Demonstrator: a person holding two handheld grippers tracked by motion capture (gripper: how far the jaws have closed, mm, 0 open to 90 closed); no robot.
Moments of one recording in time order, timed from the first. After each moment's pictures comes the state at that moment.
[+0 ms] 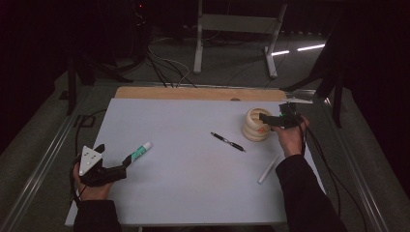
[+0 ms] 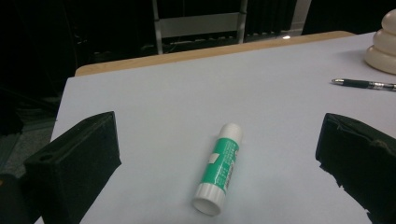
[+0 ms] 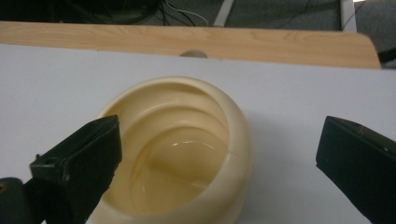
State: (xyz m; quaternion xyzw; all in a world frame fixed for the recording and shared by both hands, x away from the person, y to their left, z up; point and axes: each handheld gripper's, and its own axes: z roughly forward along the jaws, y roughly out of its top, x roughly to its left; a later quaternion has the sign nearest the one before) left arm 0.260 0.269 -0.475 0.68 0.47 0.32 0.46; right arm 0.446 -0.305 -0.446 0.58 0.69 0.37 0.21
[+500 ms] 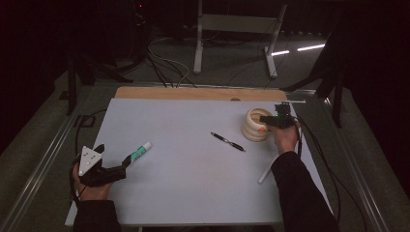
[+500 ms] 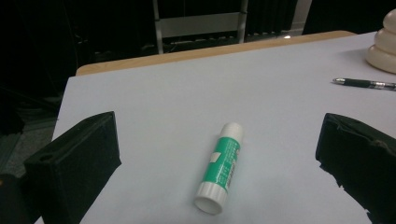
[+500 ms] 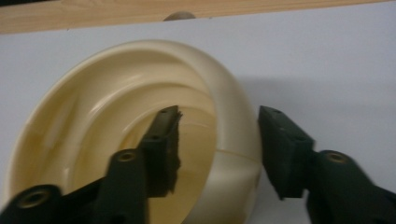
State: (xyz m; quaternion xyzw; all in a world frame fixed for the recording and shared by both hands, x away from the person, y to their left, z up) left arm 0.260 0.270 -0.476 0.68 0.47 0.32 0.46; right arm 0.466 -0.305 -0.471 0.64 0.68 0.33 0.15
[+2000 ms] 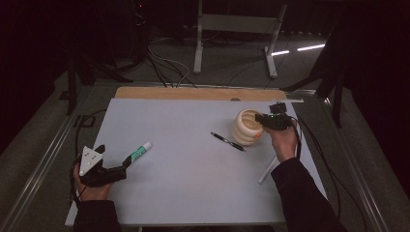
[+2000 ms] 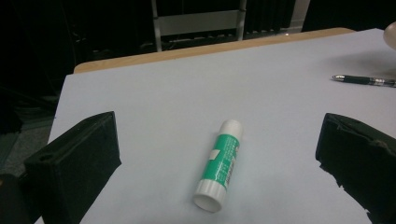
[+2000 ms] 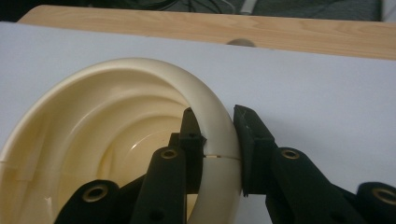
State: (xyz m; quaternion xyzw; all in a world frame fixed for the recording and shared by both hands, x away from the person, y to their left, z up) left arm 0.261 0.269 -0.478 0.68 0.47 0.32 0.46; right arm 0.424 -0.265 -0.425 0.55 0.72 0.37 0.17
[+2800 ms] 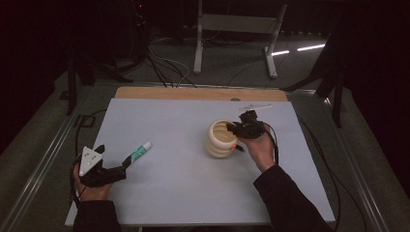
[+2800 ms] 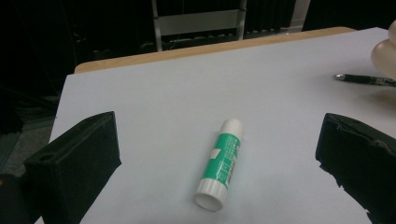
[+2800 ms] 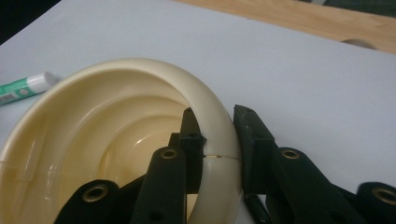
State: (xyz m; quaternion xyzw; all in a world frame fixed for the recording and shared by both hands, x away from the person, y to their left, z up) left arm 0.260 0.270 -0.479 0.68 0.47 0.32 0.46; right arm 0.399 -0.182 -0.428 0.46 0.79 0.38 0.12
